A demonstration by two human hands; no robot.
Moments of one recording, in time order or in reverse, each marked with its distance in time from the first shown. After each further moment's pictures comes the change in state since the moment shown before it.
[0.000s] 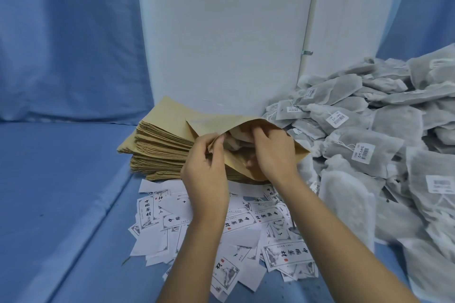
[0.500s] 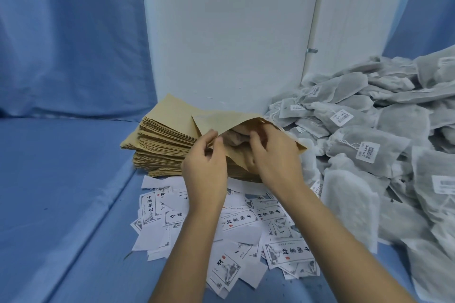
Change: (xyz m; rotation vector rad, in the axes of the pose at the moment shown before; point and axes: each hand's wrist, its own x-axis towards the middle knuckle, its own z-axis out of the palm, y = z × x) left_hand 0.010 -0.010 -0.002 -0.024 -0.091 -0.185; right_hand -0.018 0.005 -0.001 -0.233 0.112 -0.298
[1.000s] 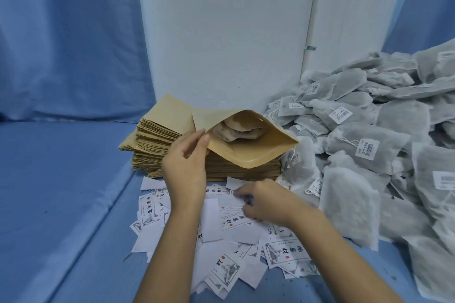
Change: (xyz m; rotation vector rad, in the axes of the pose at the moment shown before) left_hand 0.015 -0.009 -0.018 -0.144 0.027 -0.031; right_hand -0.032 0.042 0.009 -0.311 -0.856 -0.193
